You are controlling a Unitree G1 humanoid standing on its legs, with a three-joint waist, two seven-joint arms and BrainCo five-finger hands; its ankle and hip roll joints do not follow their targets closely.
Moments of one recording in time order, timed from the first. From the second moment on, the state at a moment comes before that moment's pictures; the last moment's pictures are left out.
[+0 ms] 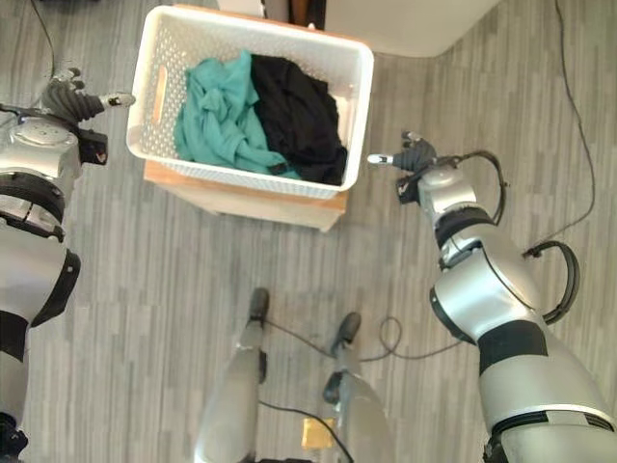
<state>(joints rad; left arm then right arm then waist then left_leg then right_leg) -1.49 0.68 -0.66 1.51 -0.54 0.03 0.06 -1.37 -0.43 0.71 1.39 0.66 0.11 0.01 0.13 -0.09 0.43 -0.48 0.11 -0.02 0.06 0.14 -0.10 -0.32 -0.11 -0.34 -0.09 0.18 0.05</state>
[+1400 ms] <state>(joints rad) -1.55 0.58 -0.77 1.47 -0.55 0.03 0.06 -1.55 -0.37 0.82 1.40 0.79 0.12 -0.02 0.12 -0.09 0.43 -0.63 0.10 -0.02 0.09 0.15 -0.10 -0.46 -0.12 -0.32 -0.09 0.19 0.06</state>
